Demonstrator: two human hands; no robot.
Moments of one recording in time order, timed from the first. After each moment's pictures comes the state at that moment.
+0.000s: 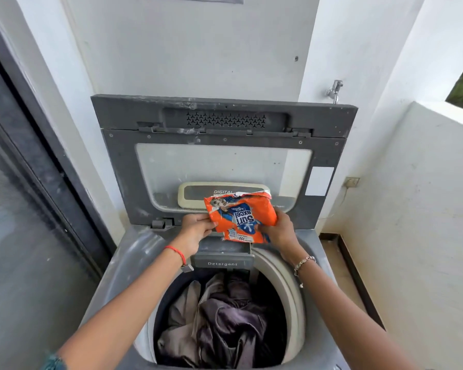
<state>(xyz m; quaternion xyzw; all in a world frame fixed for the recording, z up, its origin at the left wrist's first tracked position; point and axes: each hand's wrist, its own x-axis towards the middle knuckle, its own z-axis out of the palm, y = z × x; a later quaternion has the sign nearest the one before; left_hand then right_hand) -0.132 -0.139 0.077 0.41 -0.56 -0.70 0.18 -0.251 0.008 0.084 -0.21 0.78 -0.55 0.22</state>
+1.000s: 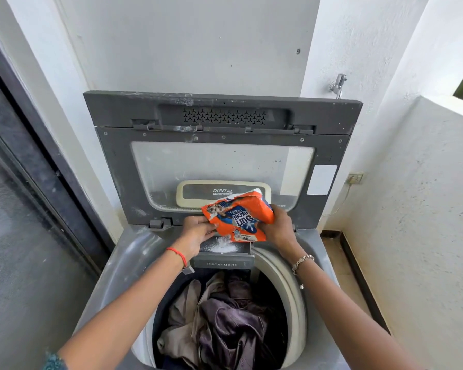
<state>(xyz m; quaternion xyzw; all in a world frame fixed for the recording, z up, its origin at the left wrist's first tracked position) -0.141 -0.141 0.066 0.43 -0.56 -0.69 0.19 -0.260 -0.004 0.082 -0.24 0.83 -0.47 0.18</state>
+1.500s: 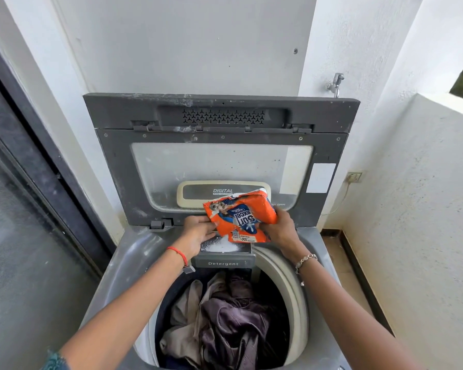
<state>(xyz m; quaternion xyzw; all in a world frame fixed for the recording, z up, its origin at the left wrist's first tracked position) -0.139 -0.140 0.070 0.42 -0.57 -0.69 0.18 -0.261 0.003 0.075 -0.22 0.78 -0.54 0.23</state>
